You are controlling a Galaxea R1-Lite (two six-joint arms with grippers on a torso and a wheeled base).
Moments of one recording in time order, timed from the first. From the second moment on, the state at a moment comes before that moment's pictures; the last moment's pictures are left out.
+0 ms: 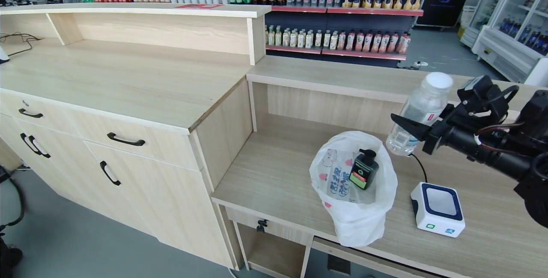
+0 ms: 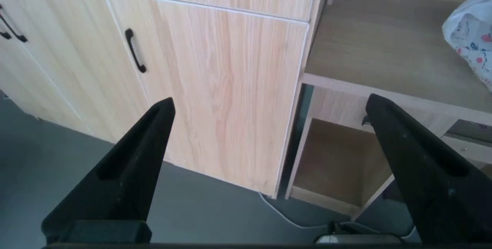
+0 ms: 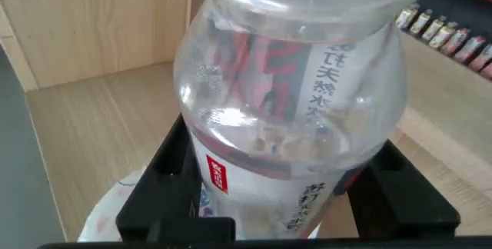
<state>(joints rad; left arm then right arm) 0.00 0.00 0.00 0.00 0.00 0.00 0.07 1.72 -0.63 -1.22 0.53 -0.35</state>
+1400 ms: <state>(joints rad) 0.00 0.00 0.00 0.00 0.00 0.00 0.17 2.23 -0.61 -1.47 0.53 -0.25</state>
